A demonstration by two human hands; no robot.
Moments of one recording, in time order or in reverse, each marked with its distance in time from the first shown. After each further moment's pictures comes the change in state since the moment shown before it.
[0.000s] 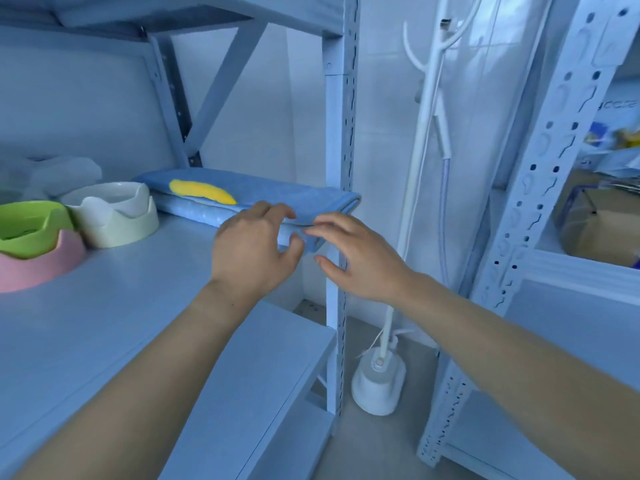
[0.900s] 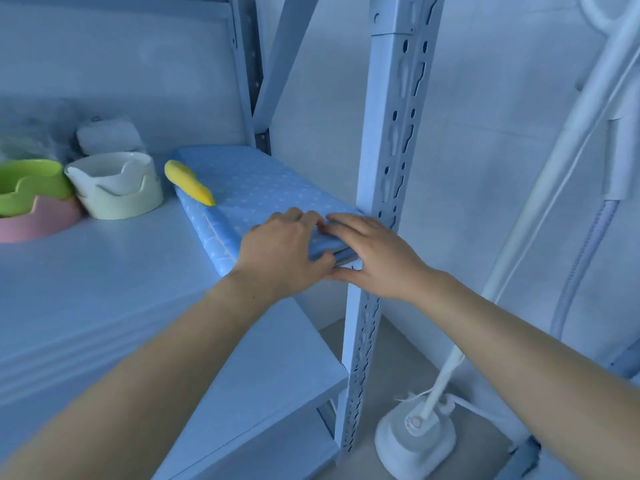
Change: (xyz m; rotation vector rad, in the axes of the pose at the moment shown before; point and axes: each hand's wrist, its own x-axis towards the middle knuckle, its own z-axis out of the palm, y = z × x) left_hand 0.111 0.046 0.143 0.298 -0.311 -0.372; right_hand 0.099 0.217 0.052 0.155 -0.310 -0.321
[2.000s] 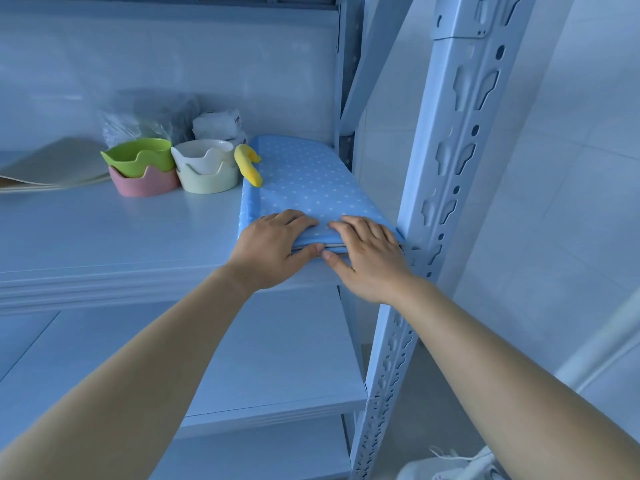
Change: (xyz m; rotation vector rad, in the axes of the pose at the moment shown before) left_hand 0.001 -0.028 0.022 0.134 0.118 -0.181; right_hand 0.044 0.029 0.036 0.067 -0.042 -0.148
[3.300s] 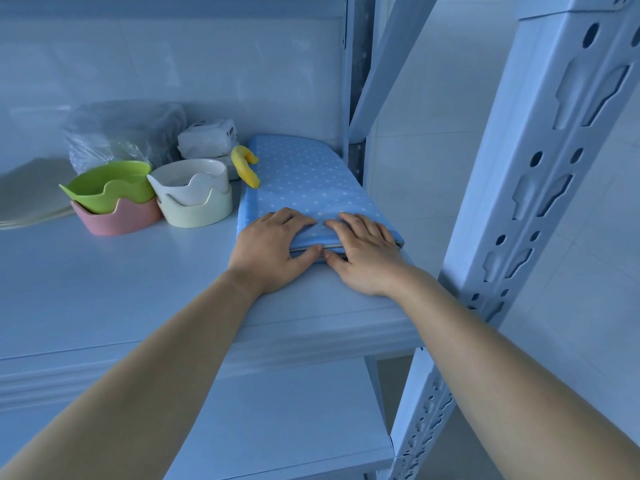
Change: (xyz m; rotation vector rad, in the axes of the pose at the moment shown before) left_hand 0.086 -0.076 0.041 0.012 0.030 -0.059; right_hand 0.115 0.027 0.034 0.078 -0.216 0.097
